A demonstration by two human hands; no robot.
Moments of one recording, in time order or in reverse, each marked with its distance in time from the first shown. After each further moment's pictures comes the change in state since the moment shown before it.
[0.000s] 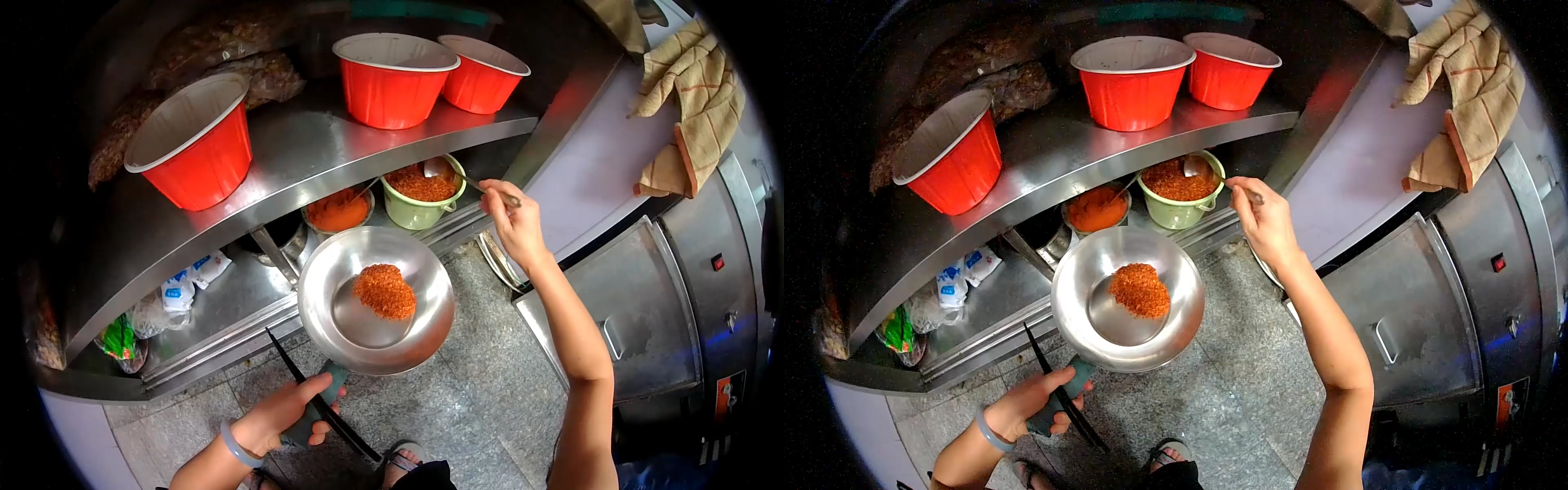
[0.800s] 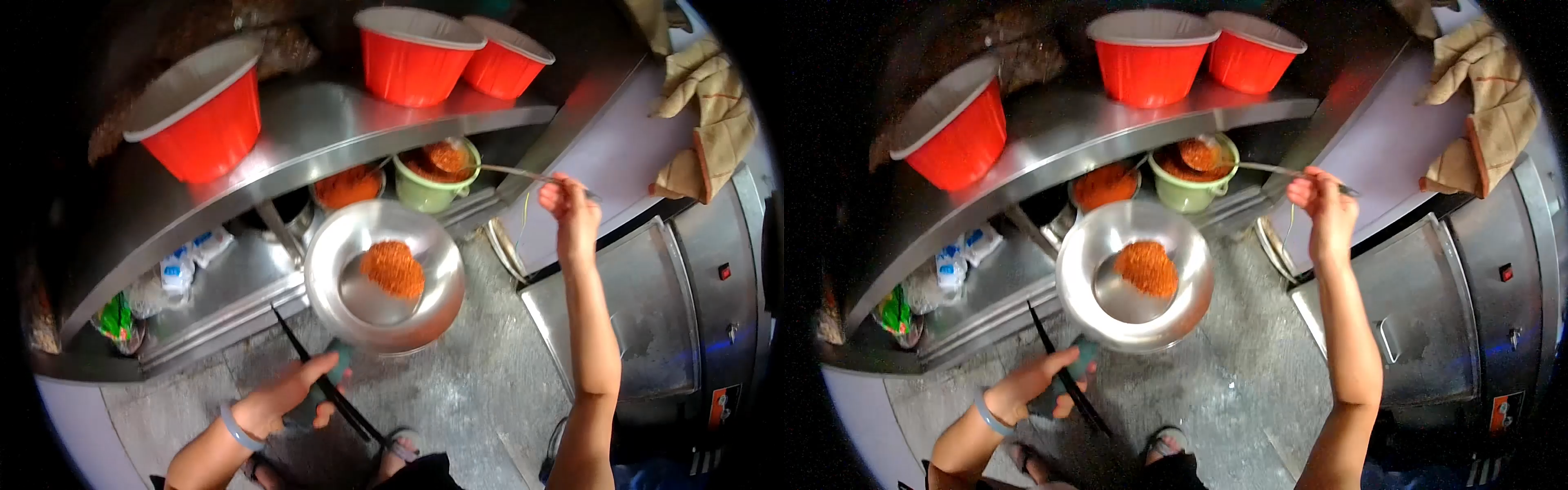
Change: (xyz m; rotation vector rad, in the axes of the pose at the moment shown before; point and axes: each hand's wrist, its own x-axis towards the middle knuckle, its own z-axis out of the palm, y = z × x) left_hand 0.003 0.003 0.002 -0.015 -0.015 0.024; right_hand -0.008 0.001 -0.043 0.618 0.361 0.428
